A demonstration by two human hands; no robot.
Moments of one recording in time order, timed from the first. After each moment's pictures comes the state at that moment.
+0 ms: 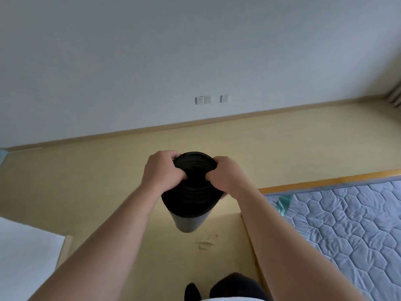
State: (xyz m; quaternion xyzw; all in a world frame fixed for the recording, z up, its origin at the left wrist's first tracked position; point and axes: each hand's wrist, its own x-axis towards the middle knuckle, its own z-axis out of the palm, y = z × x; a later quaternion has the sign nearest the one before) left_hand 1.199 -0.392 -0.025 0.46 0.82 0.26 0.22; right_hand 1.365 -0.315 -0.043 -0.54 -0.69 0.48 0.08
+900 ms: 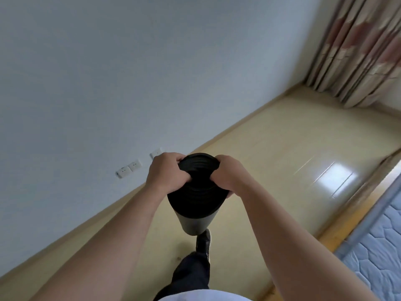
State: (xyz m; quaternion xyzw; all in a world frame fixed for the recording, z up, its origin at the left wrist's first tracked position) left_hand 1.235 0.349 -0.042 0.66 0.68 0.17 0.25; right_hand 1.417 0.344 -0.060 -0.69 -0.54 0.46 0.15
